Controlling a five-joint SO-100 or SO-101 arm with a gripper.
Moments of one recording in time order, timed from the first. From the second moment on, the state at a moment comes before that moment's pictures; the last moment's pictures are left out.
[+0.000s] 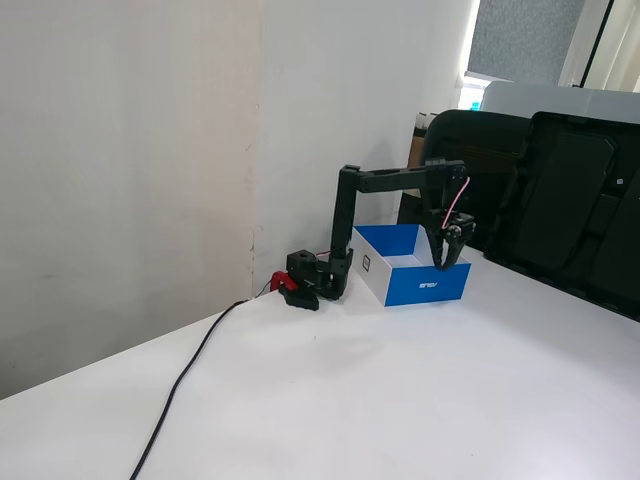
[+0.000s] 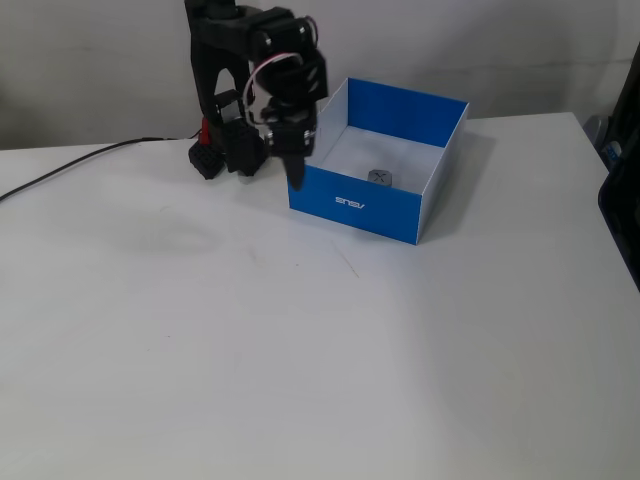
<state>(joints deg) 24.3 91.2 70.1 105.4 30.0</state>
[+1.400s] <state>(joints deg) 5.4 109.8 107.6 79.7 27.4</state>
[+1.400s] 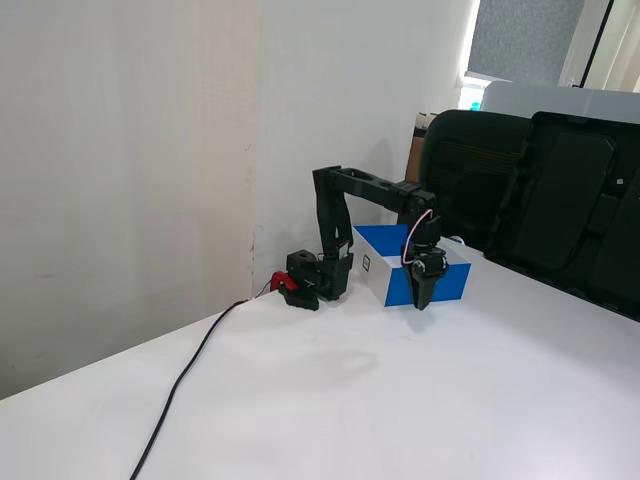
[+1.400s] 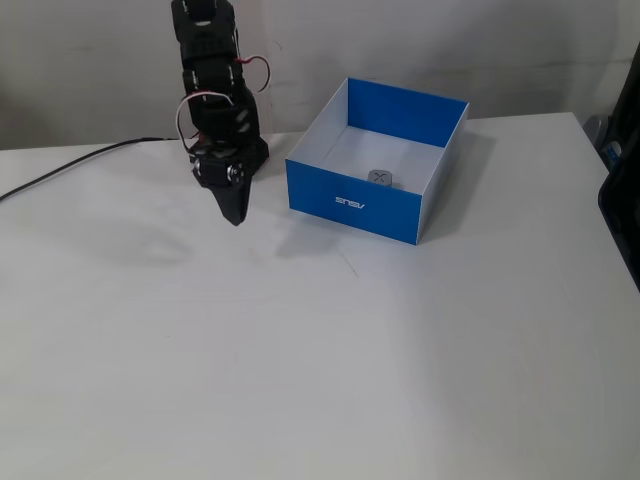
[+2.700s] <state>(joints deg) 10.5 146.2 153.6 52.3 -0.2</state>
